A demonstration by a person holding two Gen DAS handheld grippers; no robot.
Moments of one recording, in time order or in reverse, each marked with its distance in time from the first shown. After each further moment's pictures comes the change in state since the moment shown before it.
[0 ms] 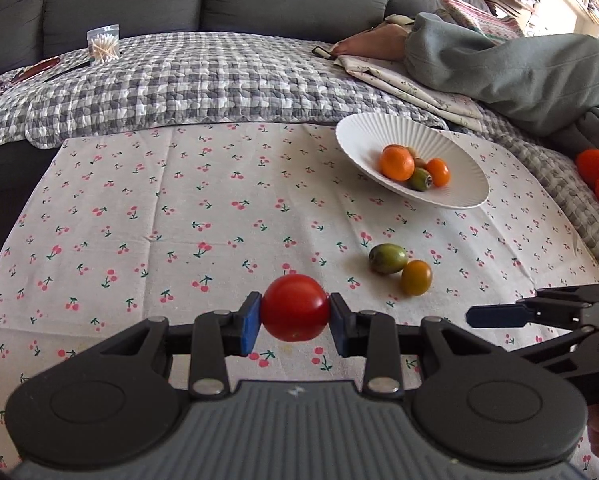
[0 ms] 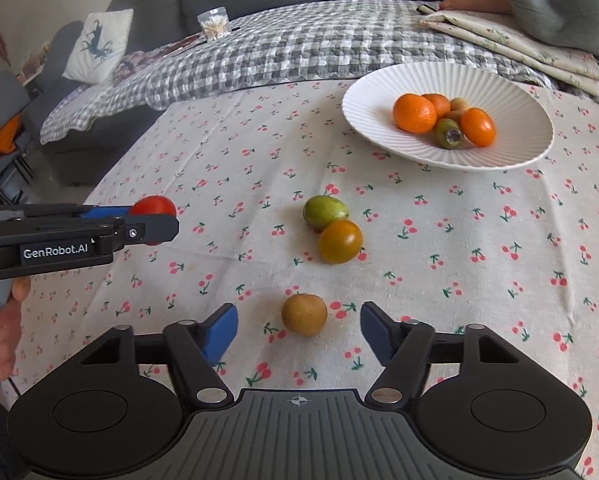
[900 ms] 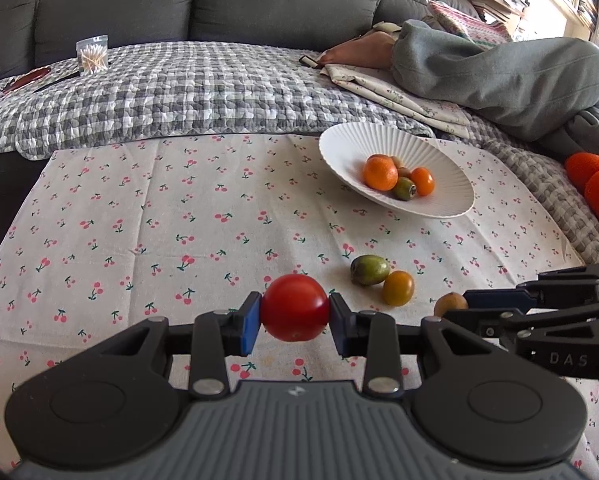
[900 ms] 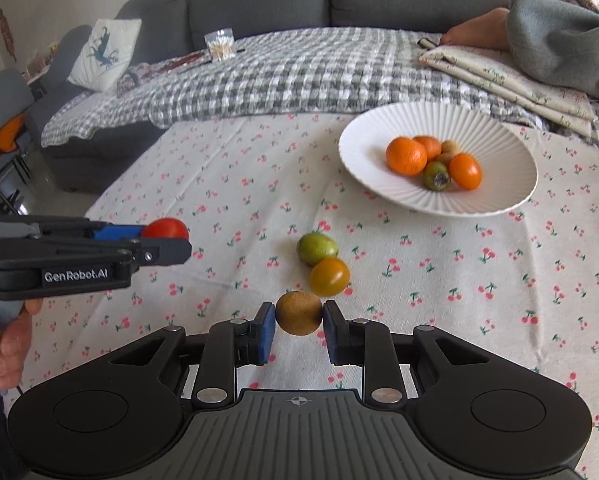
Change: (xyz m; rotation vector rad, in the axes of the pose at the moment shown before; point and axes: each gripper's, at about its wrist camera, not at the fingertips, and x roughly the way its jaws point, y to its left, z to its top) left arm -0.003 -0.008 0.006 0.014 -0.028 -0.027; right arm -0.025 -0.001 0.014 -0.045 -0.066 -0.028
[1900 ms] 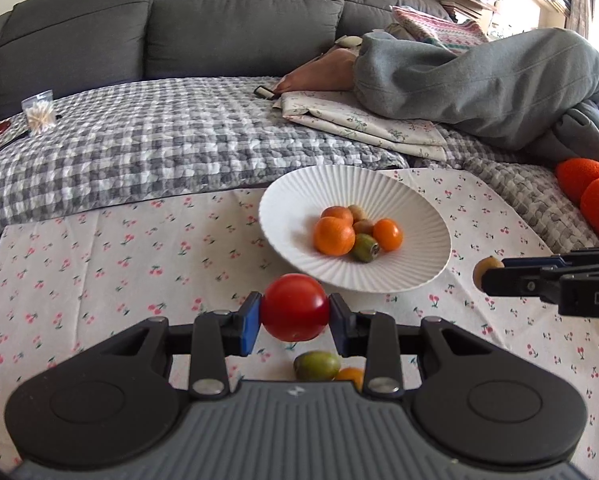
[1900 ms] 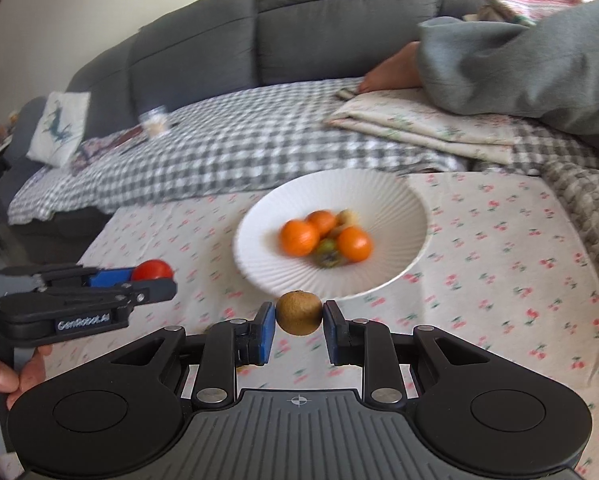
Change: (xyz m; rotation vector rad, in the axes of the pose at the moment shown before) left arm 0.050 -0.055 0.061 0.099 -0.048 -0.021; right arm -0.033 -0.089 0.039 0.149 -0.137 -0.089
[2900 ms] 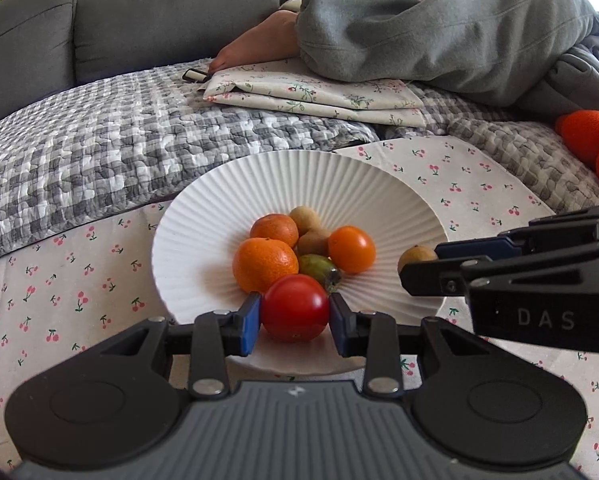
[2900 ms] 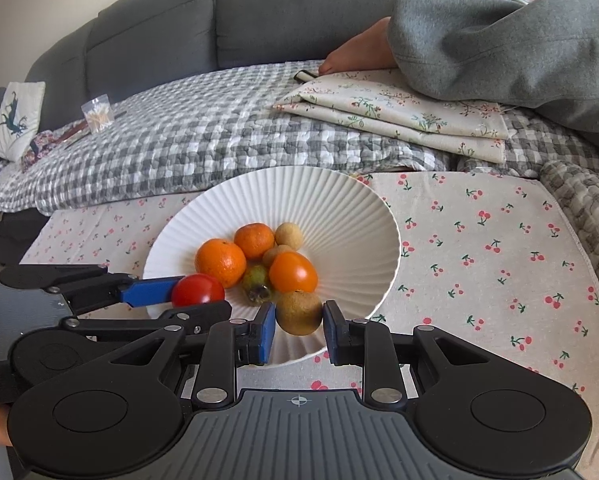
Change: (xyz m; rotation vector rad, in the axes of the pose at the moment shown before) left arm 0.098 -0.050 0.026 0.135 0.056 -0.050; right arm 0.080 -0.029 0.026 -0.013 0.044 -0.088
